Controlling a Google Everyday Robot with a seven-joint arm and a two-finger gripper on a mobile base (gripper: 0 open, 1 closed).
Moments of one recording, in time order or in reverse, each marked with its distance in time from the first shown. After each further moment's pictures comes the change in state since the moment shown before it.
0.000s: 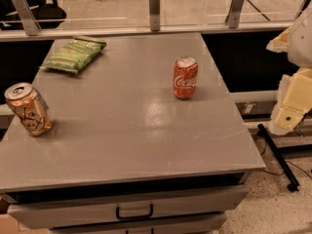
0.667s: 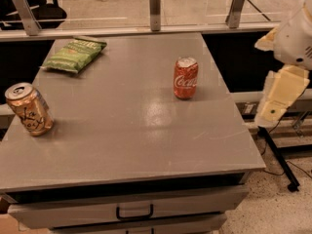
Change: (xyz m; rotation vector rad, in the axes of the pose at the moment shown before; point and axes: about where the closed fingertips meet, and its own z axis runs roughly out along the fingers) arm -0.012 -0.017 0.016 0.000 -0.051 -0.010
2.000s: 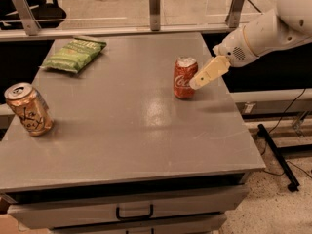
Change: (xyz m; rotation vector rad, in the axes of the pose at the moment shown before) arm -0.073 -0.125 0.141 -0.064 -0.465 0.333
